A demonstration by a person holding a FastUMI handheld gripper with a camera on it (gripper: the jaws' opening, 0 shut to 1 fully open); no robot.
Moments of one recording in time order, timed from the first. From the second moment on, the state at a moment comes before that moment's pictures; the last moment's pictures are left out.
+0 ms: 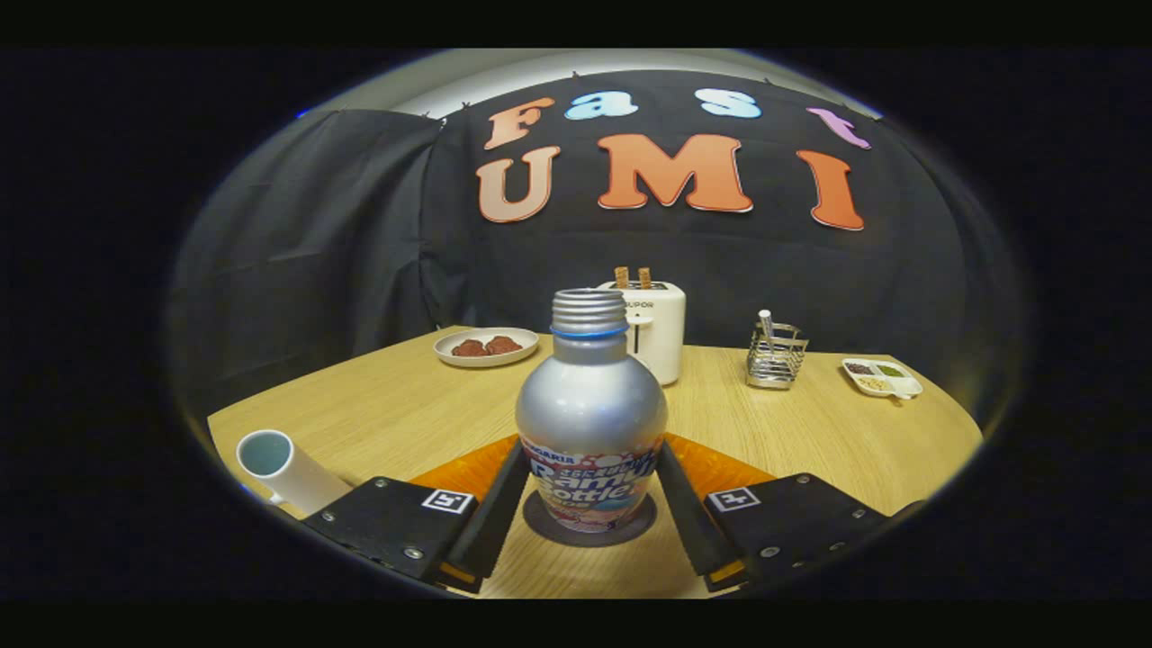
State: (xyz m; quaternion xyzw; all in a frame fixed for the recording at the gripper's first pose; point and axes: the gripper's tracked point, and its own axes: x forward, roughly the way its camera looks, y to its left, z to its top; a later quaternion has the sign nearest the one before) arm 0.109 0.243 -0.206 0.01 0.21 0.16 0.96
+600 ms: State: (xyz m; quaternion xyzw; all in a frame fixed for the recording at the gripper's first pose) arm 0.075 0.207 -0.126 0.01 0.13 0.16 0.98
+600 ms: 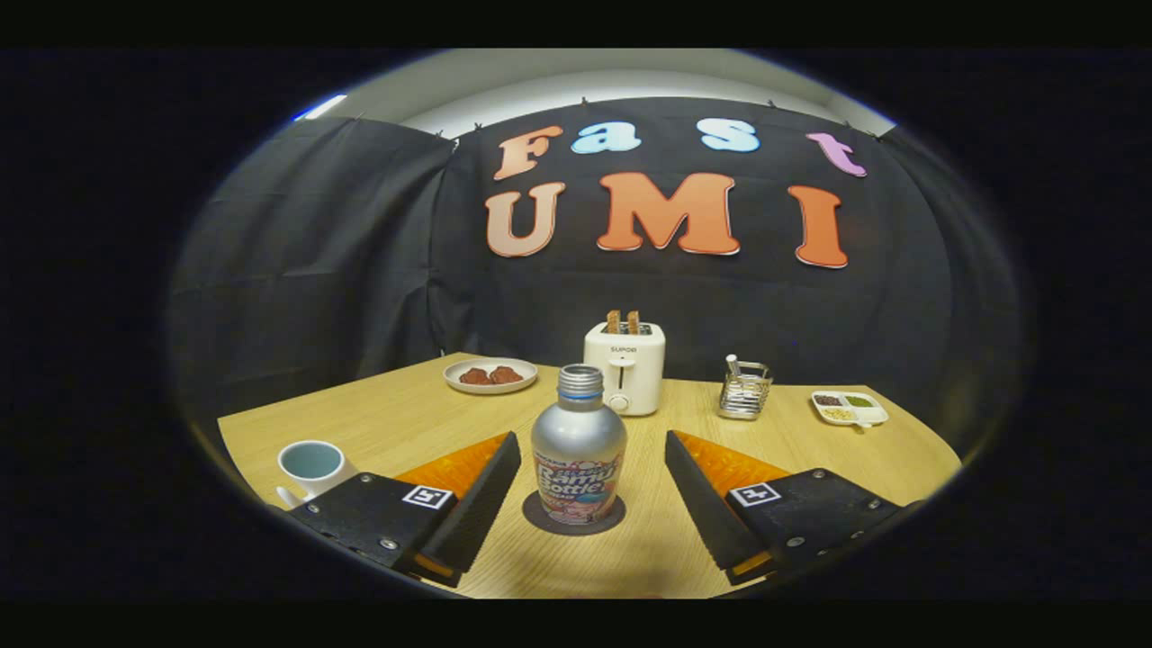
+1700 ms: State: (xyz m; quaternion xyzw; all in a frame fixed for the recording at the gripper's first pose) arm -0.011 0.038 0.006 0.02 0.03 0.06 1.00
